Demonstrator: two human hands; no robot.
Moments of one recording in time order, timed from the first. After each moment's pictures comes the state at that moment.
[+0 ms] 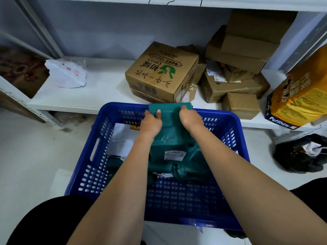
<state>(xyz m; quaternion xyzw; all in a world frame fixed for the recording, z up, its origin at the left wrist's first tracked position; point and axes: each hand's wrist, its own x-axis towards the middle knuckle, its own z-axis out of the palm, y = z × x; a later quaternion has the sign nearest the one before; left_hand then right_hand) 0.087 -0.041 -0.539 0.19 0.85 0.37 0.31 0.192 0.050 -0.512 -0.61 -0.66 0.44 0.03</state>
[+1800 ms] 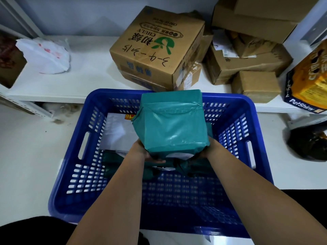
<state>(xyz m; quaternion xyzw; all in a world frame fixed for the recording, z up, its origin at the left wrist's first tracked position) 0.099 -0.082 -0.602 -0.30 0.56 0.48 0.61 0.258 0.024 -0.570 -0.55 -0.29 0.78 0.05</state>
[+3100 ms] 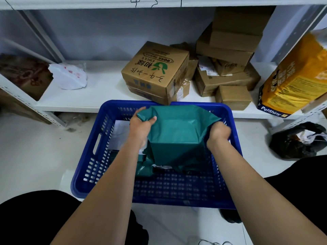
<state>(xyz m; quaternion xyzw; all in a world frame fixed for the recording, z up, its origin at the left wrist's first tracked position) 0.117 -0.090 -0.516 0.06 0.70 0.62 0.37 0.304 0.025 -0.518 -0.64 -0.28 0.62 0.35</state>
